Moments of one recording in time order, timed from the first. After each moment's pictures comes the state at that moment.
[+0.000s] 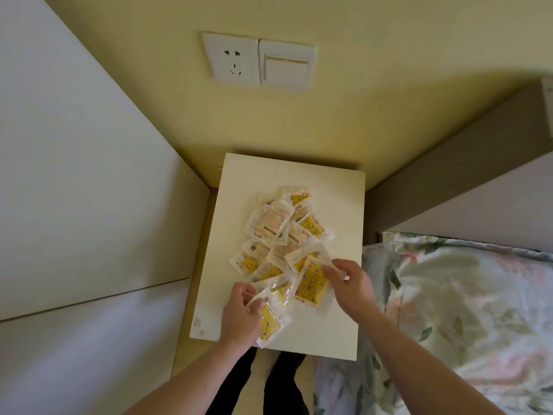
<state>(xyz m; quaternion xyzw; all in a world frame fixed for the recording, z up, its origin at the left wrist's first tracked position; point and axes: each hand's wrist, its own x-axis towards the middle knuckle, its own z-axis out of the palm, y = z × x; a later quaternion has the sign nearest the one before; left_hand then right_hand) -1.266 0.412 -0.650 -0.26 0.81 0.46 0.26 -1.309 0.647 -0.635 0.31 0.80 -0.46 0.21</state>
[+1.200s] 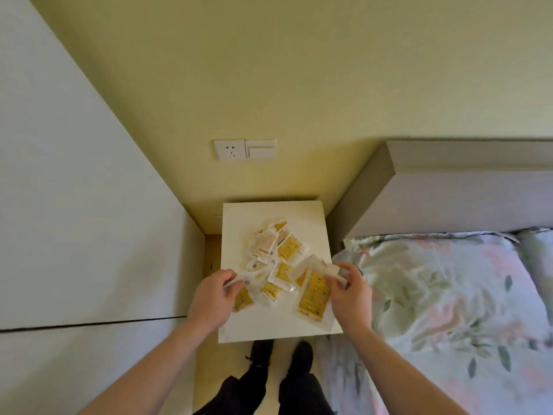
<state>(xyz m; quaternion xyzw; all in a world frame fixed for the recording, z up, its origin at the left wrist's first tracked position) -1.301 0.315 -0.446 0.03 0.91 0.36 0.22 -1.226 0.590 -0.426 0.37 0.80 -0.47 -0.01</state>
